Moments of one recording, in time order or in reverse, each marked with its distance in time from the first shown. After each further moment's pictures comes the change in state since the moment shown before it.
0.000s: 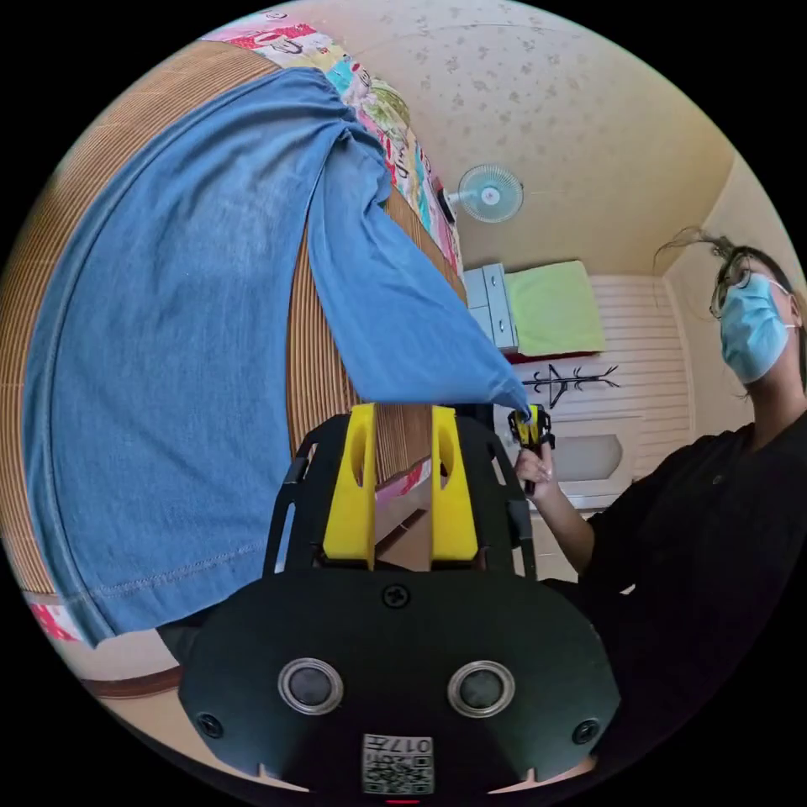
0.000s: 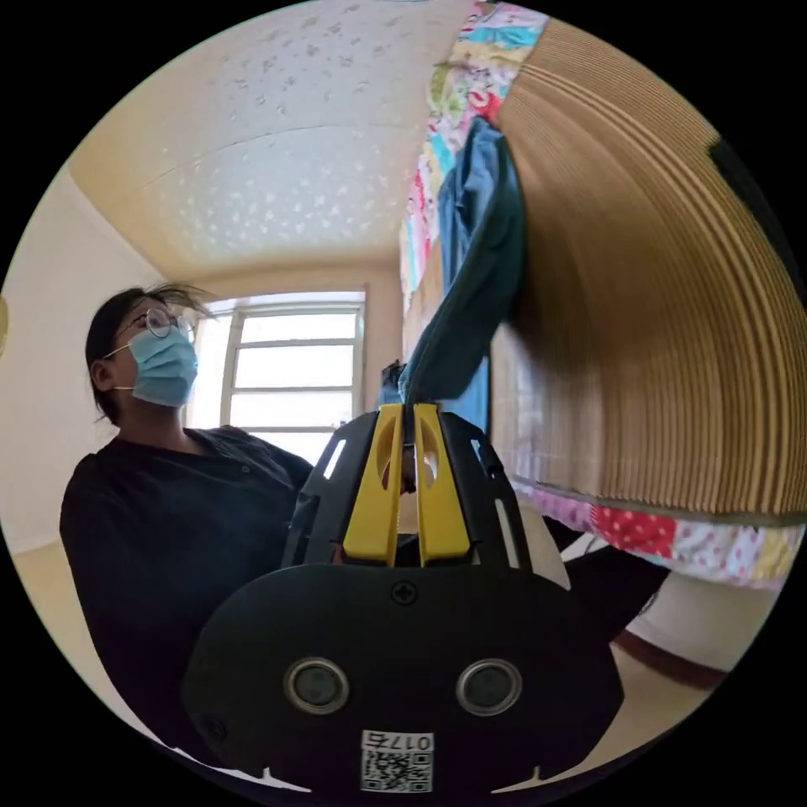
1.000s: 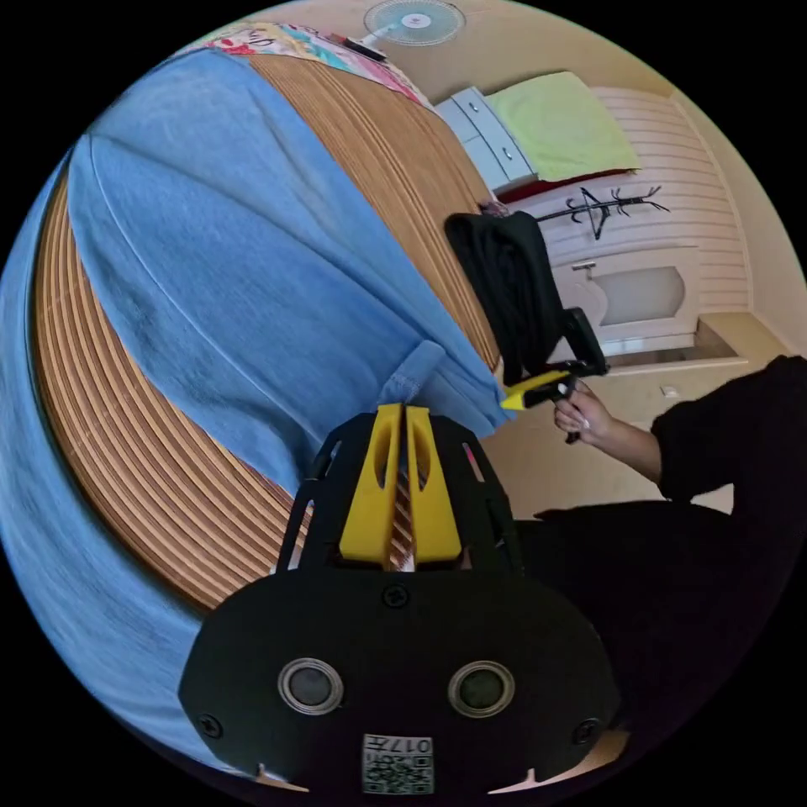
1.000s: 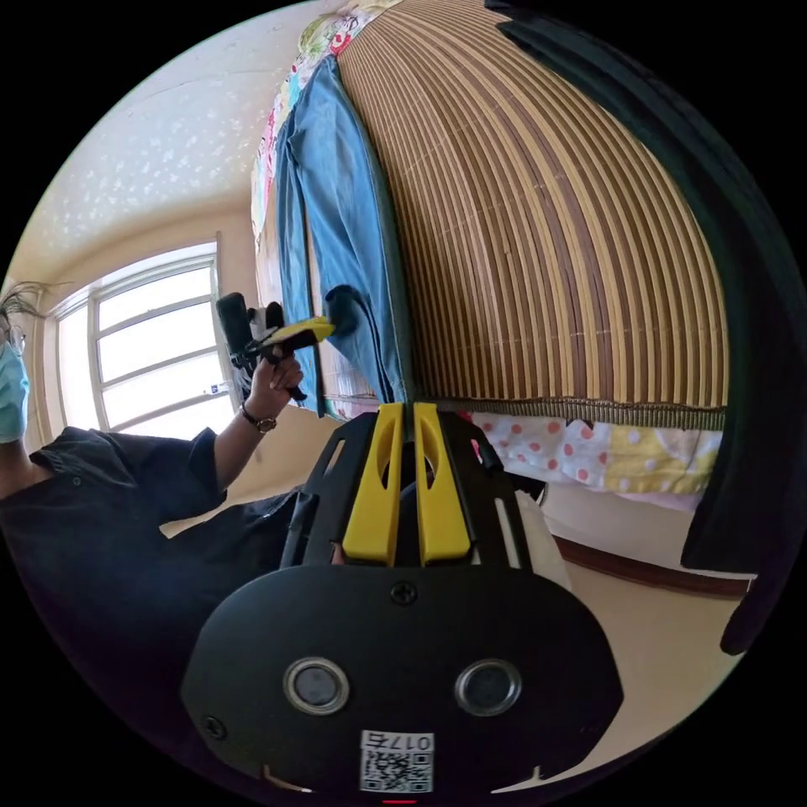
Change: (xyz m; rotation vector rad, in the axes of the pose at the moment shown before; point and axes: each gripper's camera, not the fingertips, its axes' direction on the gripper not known) left arm 0.007 -0.046 0.173 -0.473 -0.096 0.368; right arm 0.117 0.052 -0.036 -0.231 0.409 0.154
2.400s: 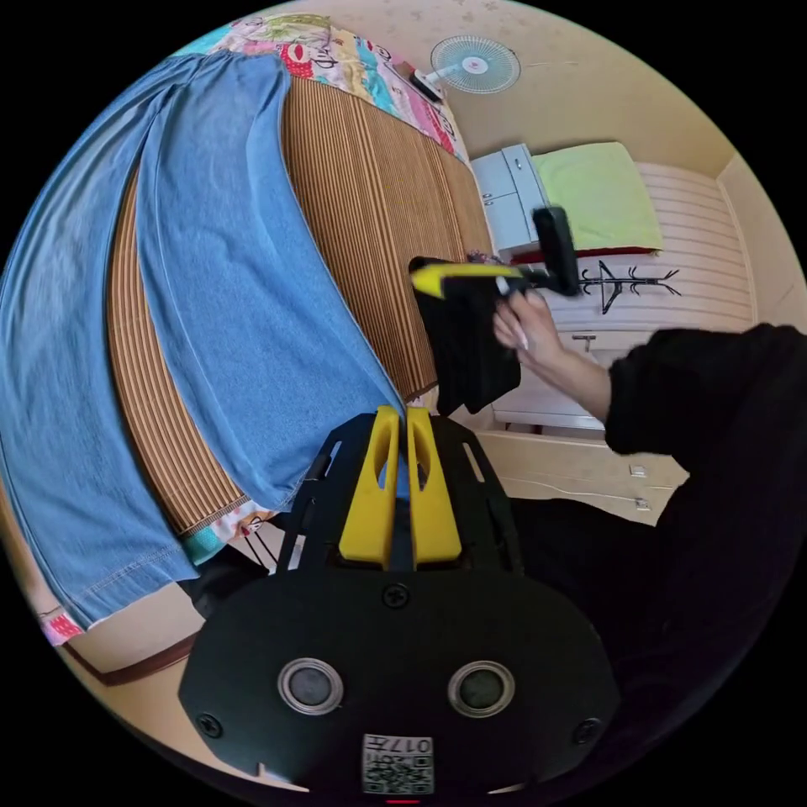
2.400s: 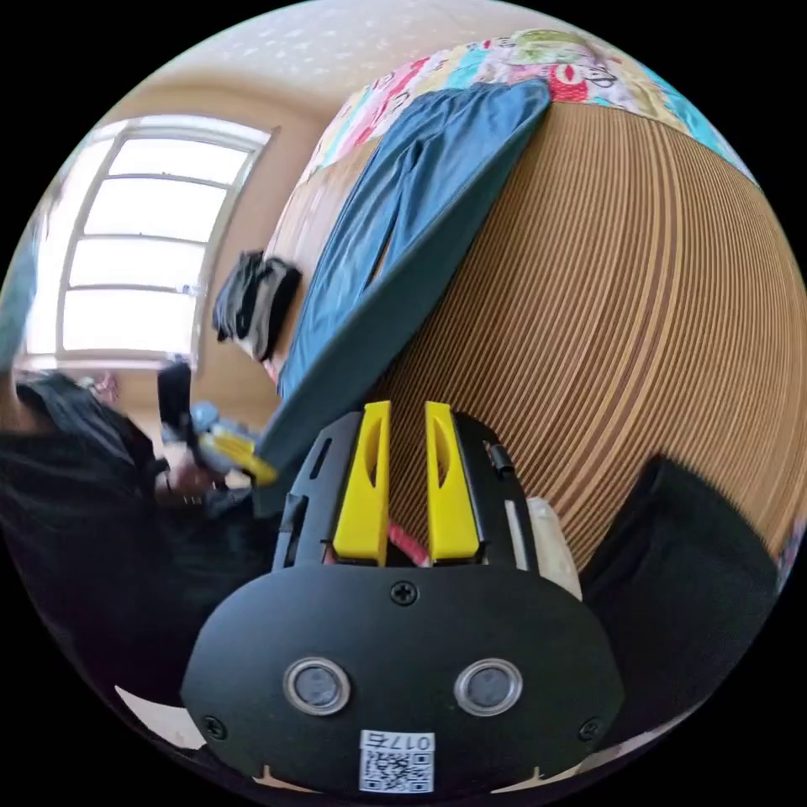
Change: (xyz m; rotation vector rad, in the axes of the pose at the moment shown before) left arm 0.122 0.039 -0.004 0.141 -0.014 -0.279; right arm -0.162 -0.061 -0.096 -0.126 0.261 -0.421
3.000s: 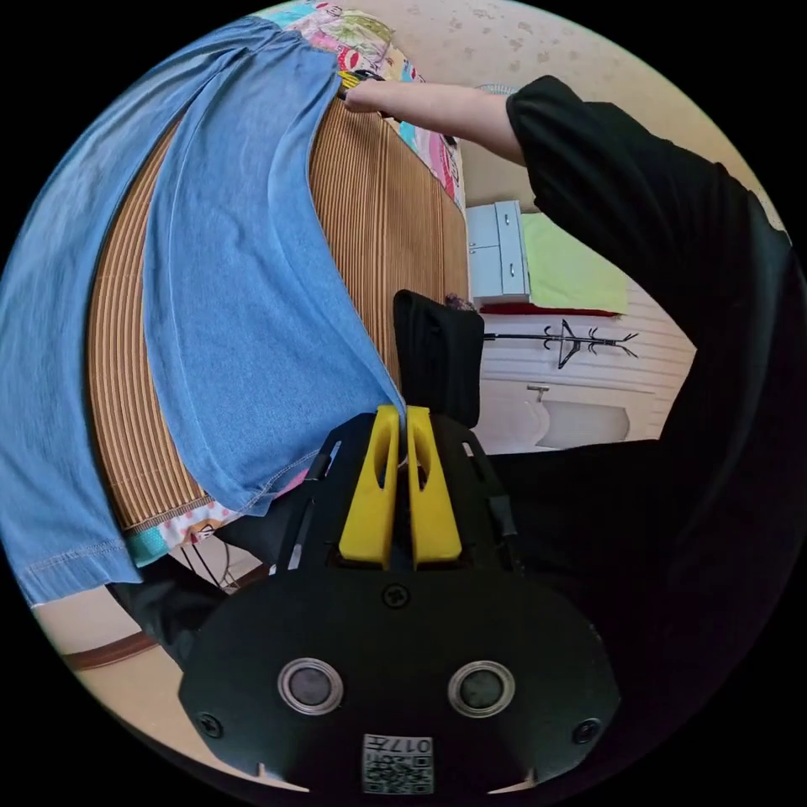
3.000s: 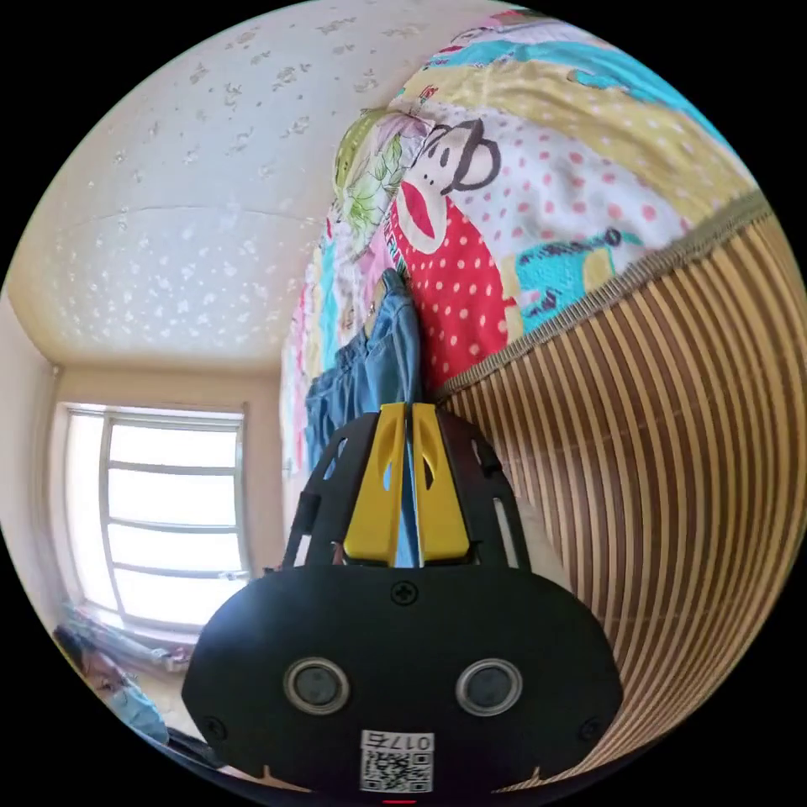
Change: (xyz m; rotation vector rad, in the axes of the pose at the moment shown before) left arm -0.034 0.009 -0.006 0.160 0.222 -0.136; right arm 0.130 -0.365 -0.032 0.587 -0.136 0.441
